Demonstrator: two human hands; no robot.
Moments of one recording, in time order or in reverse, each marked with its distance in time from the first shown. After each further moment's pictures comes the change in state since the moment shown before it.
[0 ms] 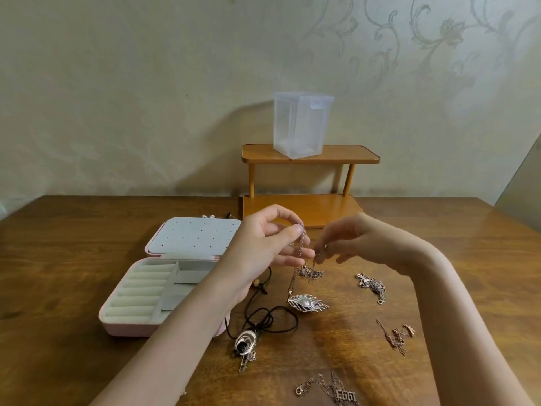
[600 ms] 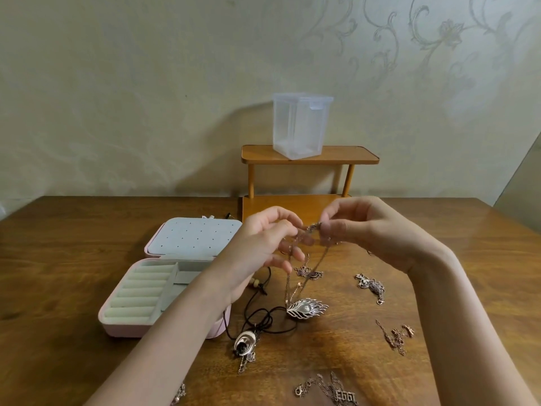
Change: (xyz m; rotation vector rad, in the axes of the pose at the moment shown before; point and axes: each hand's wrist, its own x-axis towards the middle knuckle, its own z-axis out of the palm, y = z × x) left_hand -0.003 0.007 -0.003 0.006 -0.067 -0.058; right_hand -0.005 -0.002 -0.003 0.522 0.073 -0.271
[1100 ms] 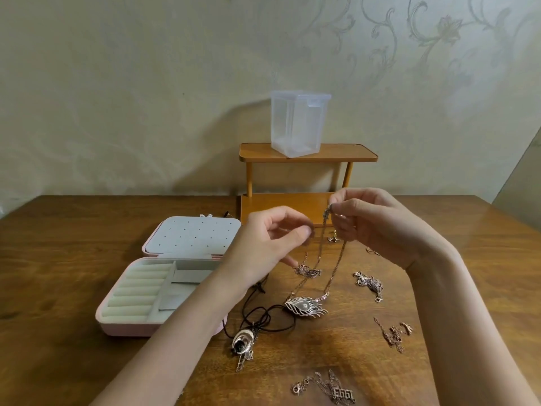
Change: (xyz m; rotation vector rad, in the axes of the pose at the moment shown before) left_hand 0.002 -0.006 0.006 0.238 0.062 0.178; right_hand 0.003 0.000 -0.003 0.213 0.086 0.026
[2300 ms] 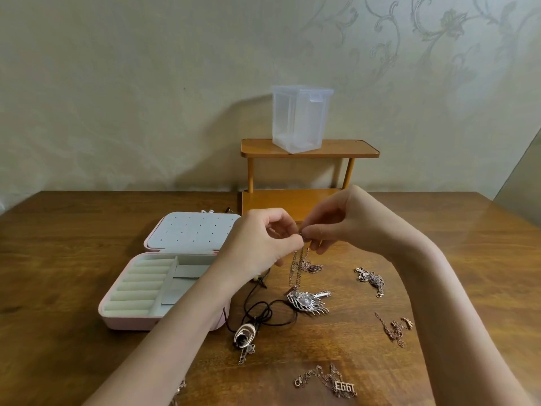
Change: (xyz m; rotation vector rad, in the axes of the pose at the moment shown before) left_hand 0.004 -0.010 -0.006 0.315 0.069 0.021; right_hand 0.003 -0.006 0.024 -0.573 -0.079 -0.033
